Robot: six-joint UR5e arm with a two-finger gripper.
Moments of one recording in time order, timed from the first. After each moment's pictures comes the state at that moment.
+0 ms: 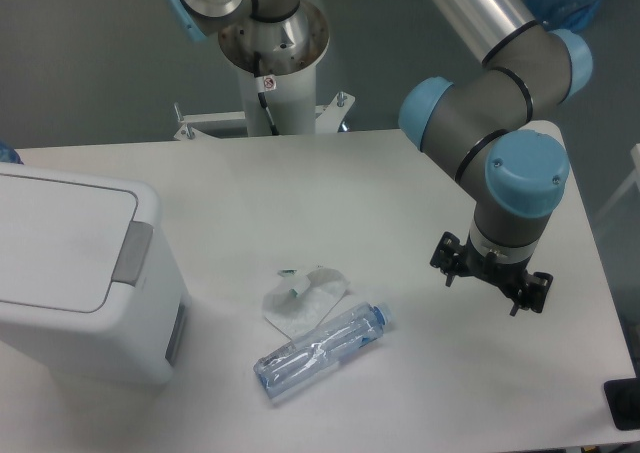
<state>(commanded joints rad) 2.62 -2.12 -1.28 -1.21 1.60 1.14</state>
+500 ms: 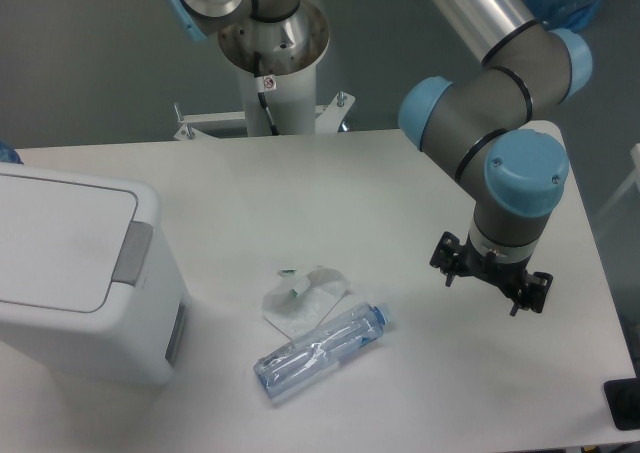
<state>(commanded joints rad) 2.61 -2.11 -1.27 -1.21 1.60 1.14</state>
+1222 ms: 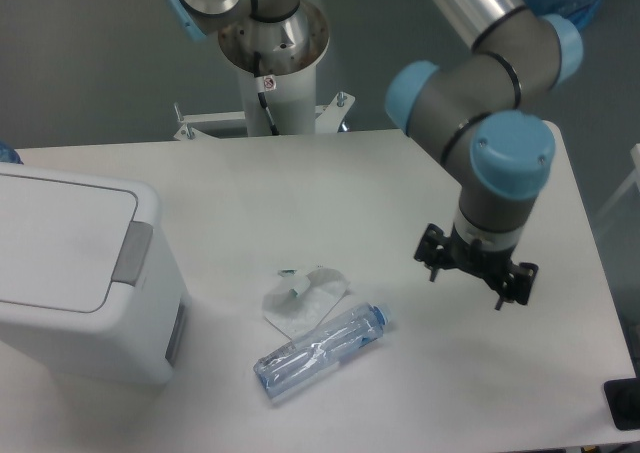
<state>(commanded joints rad) 2.58 -1.96 -1.36 -1.21 1.41 0.85</state>
